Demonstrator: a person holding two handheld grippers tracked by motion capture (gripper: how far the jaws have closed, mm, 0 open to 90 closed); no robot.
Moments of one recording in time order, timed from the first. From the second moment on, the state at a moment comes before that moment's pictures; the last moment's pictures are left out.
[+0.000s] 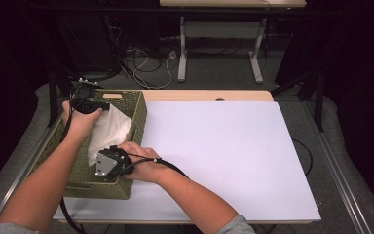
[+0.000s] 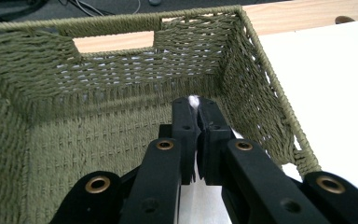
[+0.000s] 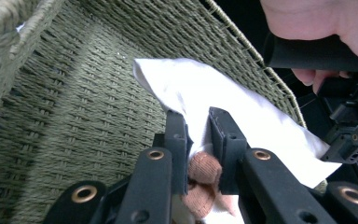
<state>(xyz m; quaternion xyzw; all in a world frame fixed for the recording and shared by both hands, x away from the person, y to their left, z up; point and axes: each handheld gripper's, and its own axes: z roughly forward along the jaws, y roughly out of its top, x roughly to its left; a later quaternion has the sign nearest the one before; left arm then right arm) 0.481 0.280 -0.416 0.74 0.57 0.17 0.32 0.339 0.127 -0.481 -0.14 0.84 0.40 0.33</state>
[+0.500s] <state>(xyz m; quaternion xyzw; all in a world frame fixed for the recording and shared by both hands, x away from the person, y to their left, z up) 0.491 0.282 -0.426 0.73 0.58 0.17 0.31 0.346 0.131 -0.483 -0.13 0.86 0.39 0.31</state>
